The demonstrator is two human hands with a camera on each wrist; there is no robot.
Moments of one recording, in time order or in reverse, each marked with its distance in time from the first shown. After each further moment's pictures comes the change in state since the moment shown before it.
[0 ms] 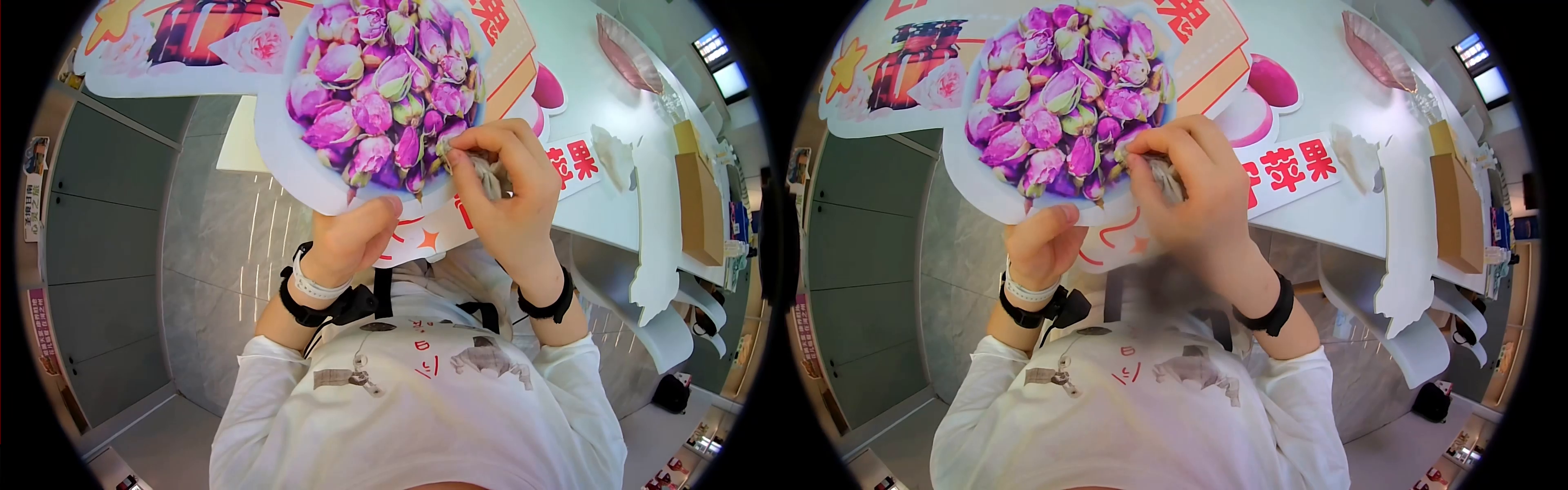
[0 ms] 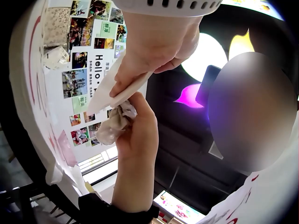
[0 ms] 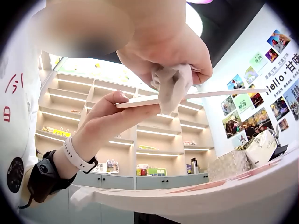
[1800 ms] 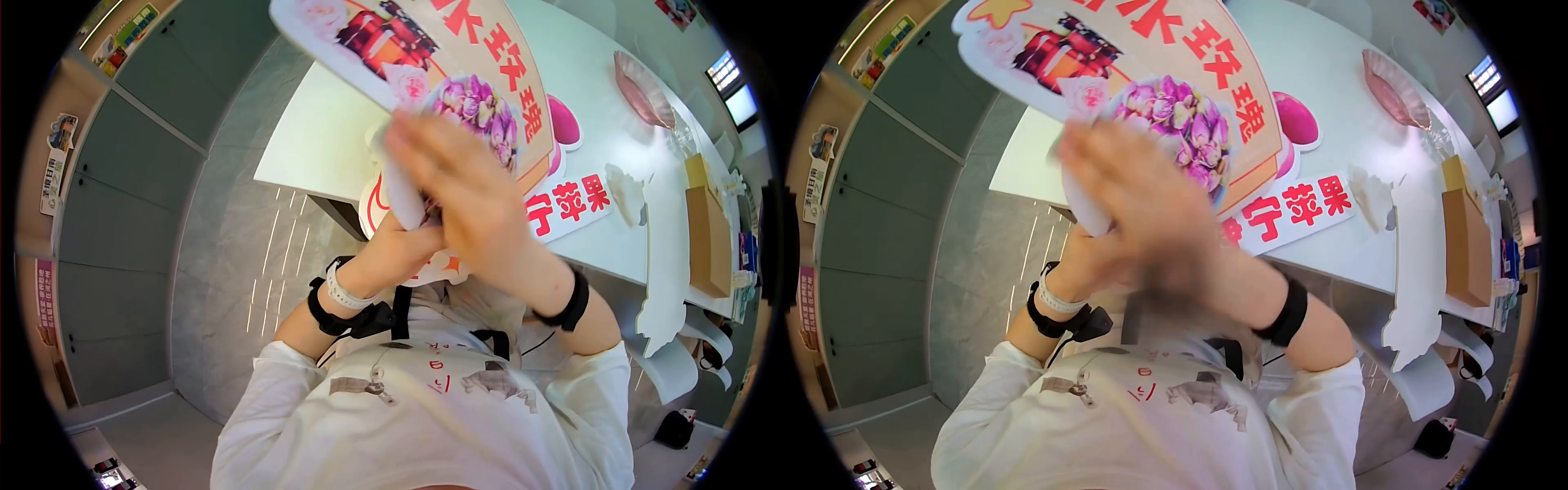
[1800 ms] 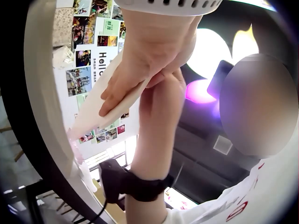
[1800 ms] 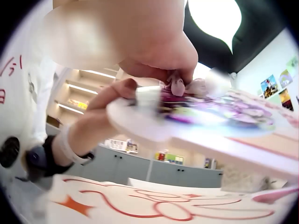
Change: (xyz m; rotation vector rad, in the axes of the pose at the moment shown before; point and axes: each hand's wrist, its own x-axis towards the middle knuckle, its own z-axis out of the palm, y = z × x) left_hand 0.004 -0.001 -0.007 0.381 0.036 -0.307; right_hand 0.029 -0.029 0.029 0.024 -0.200 -0.432
